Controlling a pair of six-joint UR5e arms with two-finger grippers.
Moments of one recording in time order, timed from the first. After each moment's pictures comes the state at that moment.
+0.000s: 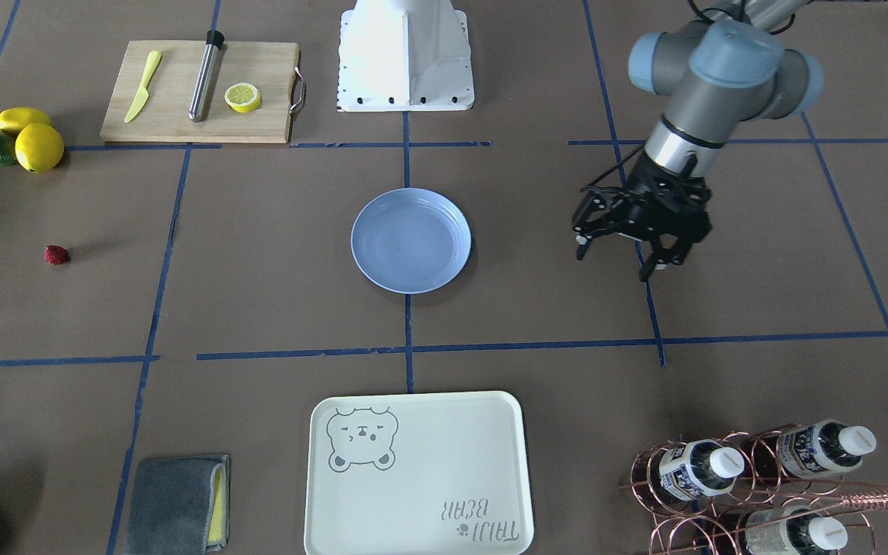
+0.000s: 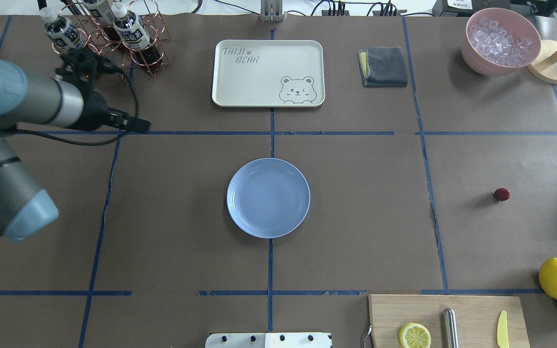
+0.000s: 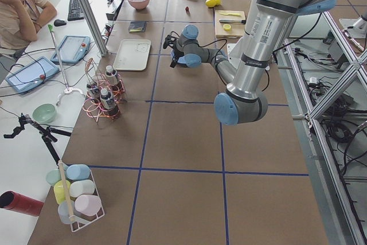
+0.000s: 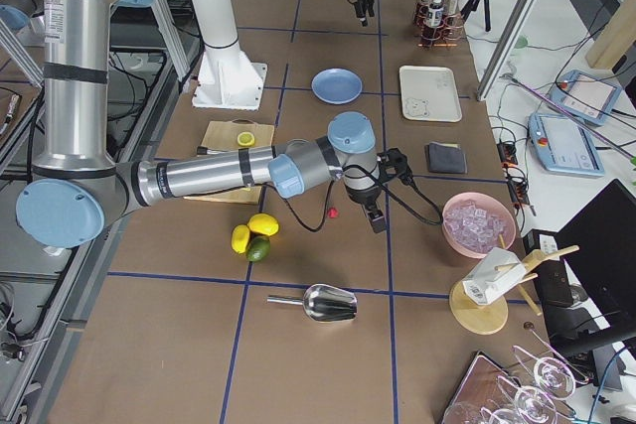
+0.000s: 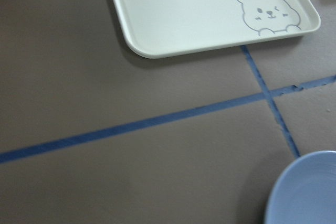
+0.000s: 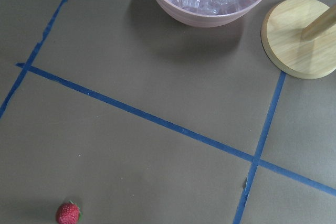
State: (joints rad) left arm -0.87 -1.83 -1.82 -2.06 -1.94 -0.68; right arm 1.42 -1.65 1.85 -1.29 2.30 0.06
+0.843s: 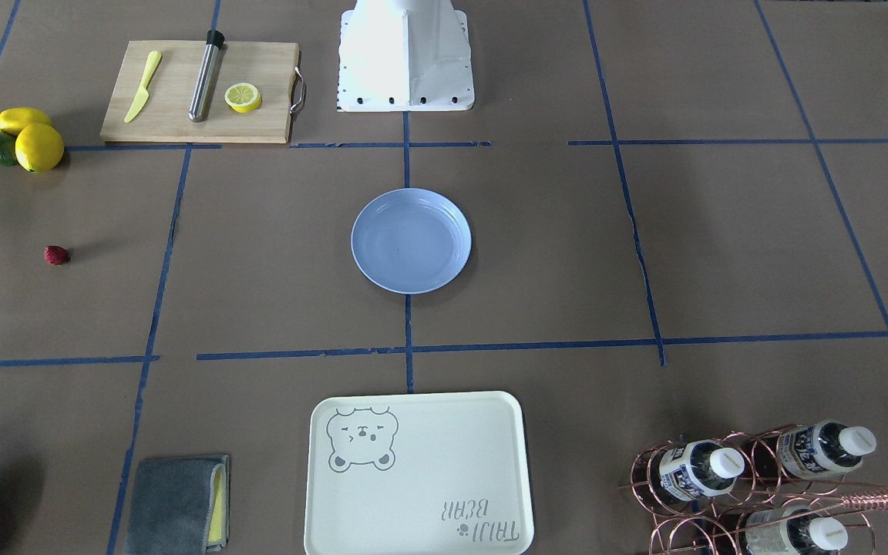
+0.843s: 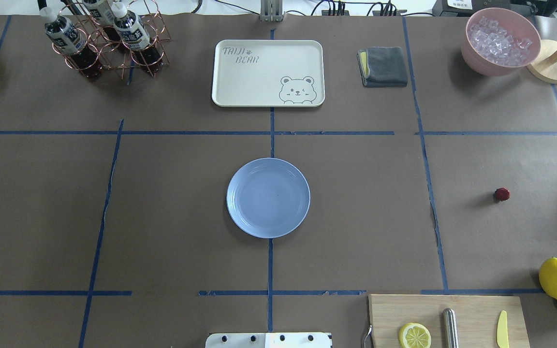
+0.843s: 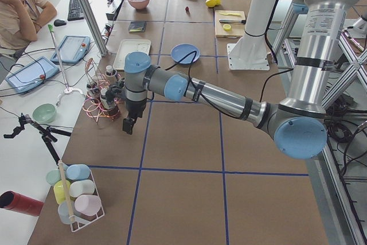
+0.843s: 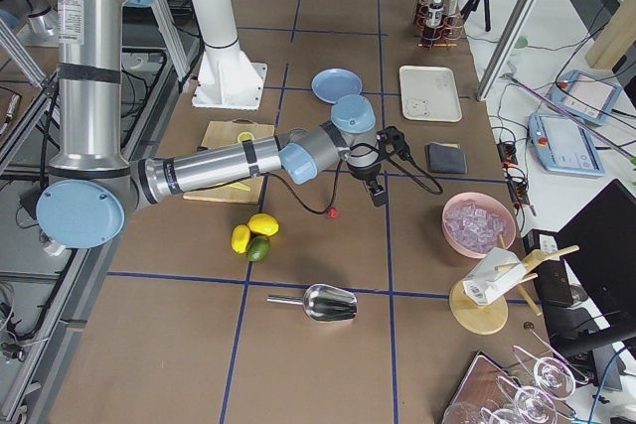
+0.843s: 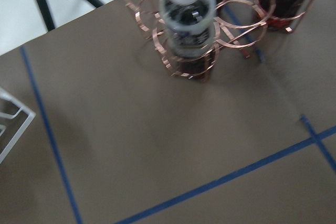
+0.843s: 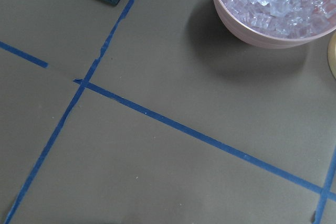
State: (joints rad) left arm -1.51 -1.69 -1.70 -1.55 -2.18 0.08; right arm 1.30 -1.63 1.90 -1.23 2.30 0.20
